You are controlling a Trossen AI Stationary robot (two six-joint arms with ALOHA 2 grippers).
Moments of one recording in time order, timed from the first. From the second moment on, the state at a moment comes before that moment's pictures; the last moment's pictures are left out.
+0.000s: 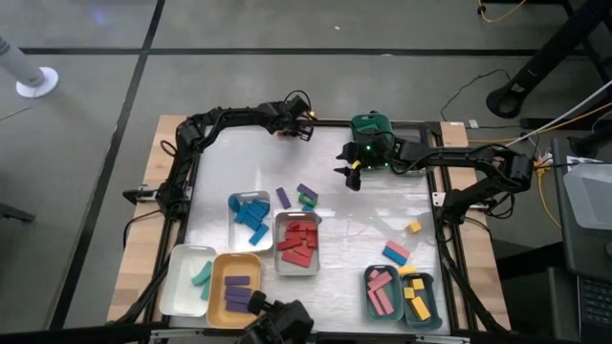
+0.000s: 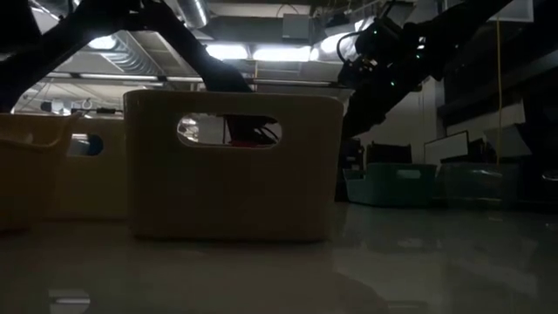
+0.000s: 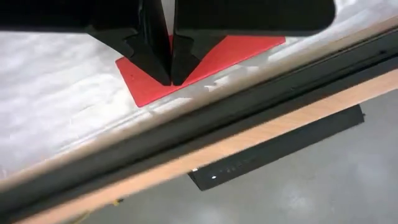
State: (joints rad) left arm 0.63 2.17 1.55 -0.49 -0.26 -0.47; right arm -0.39 1.44 0.83 -0.08 -0.14 -0.19
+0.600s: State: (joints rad) left arm 0.49 2.16 1.56 -0.49 -0.05 -0.39; right arm -0.39 1.44 0.83 -0.08 -0.14 -0.18
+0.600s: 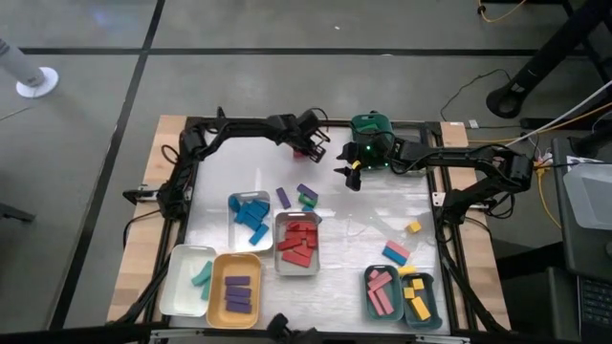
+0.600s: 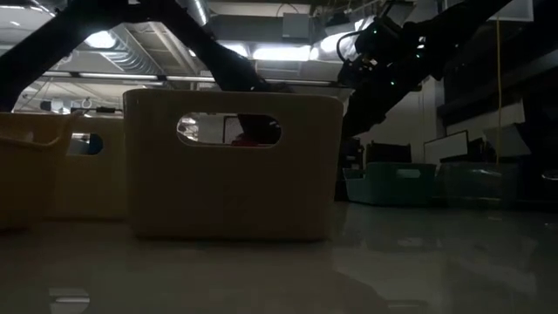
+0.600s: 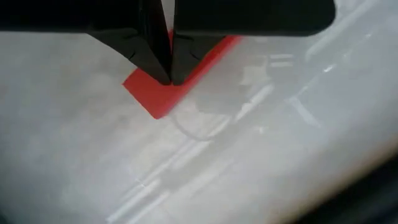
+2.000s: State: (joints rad) left arm 0.32 1.71 1.56 -0.69 -0.07 -0.28; right arm -0.32 1.72 0.84 0.24 -0.10 -0.21
